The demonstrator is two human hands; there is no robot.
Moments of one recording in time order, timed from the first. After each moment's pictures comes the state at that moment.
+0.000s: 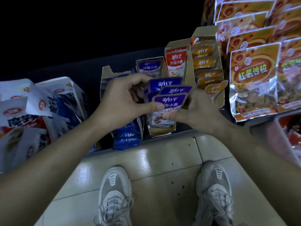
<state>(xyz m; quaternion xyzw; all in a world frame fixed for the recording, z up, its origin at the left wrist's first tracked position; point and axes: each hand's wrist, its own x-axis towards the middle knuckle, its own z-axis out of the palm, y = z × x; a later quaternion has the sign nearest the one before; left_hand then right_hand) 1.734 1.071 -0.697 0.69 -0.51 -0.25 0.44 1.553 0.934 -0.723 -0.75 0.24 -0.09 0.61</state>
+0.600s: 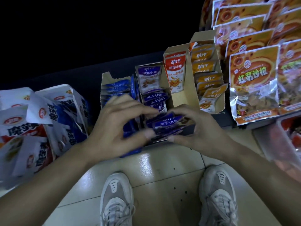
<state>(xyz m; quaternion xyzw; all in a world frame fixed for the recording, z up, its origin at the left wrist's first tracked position) 1.730 1.104 -0.704 0.66 -0.65 -0.12 0.35 1.527 0.954 -0.726 -0.79 0.20 -0.10 0.57</state>
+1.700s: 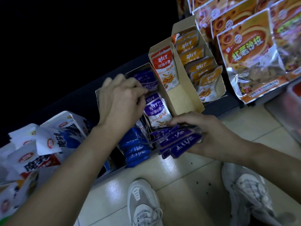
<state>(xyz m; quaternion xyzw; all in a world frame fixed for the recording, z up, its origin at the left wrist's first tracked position) 1.757 1.035 -0.710 0.71 -0.68 0.13 0.11 1.508 0.975 -0.748 -0.77 0.20 -0.14 0.59</state>
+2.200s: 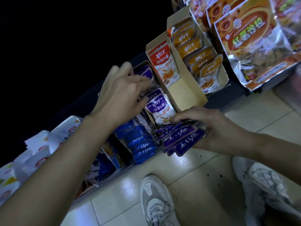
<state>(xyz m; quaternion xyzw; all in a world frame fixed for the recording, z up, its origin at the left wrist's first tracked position) 1.768 1.020 -0.679 0.63 -0.77 0.08 -0.03 1.507 0.980 -0.746 -0.79 0.19 -0.16 0.55</state>
